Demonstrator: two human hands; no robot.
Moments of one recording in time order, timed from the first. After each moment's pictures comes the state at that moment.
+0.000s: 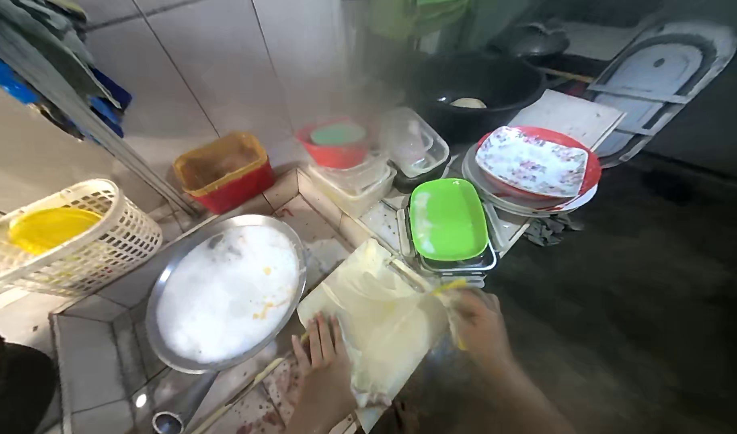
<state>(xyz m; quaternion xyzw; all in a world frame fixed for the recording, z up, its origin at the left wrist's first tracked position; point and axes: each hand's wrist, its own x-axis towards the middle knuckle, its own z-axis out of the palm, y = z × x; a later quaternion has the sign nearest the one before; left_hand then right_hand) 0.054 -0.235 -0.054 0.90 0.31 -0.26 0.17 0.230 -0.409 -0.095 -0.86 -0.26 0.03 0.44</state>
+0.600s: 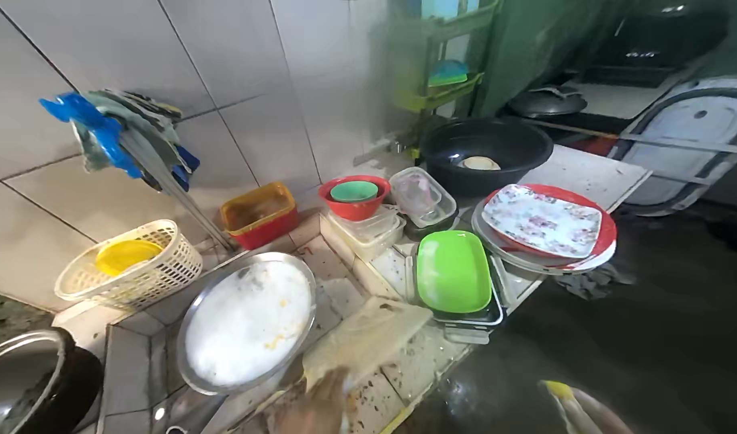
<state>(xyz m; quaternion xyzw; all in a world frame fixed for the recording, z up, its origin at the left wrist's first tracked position) 0.040 -0.266 0.005 0.94 0.29 0.01 0.17 0.260 -0.539 -0.118 -0.71 -0.05 0.09 0.70</state>
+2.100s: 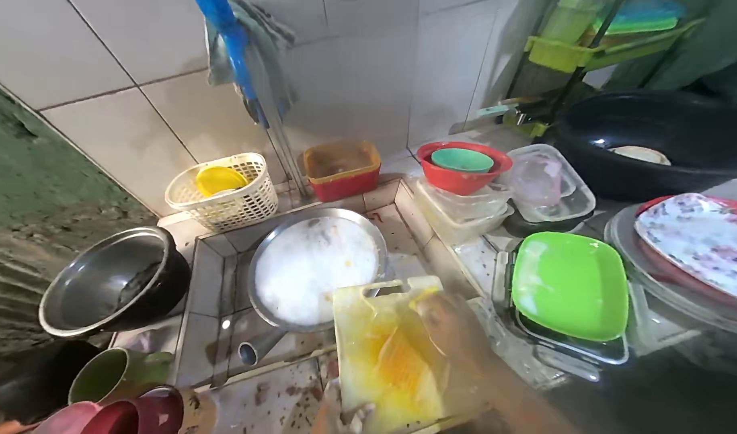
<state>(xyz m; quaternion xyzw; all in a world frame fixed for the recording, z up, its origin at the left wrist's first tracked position) -0.024 -0.272 -0.071 0.61 0.59 0.10 0.52 0.216 -0.278 -0.084 -0.72 -0.63 0.13 0.26</state>
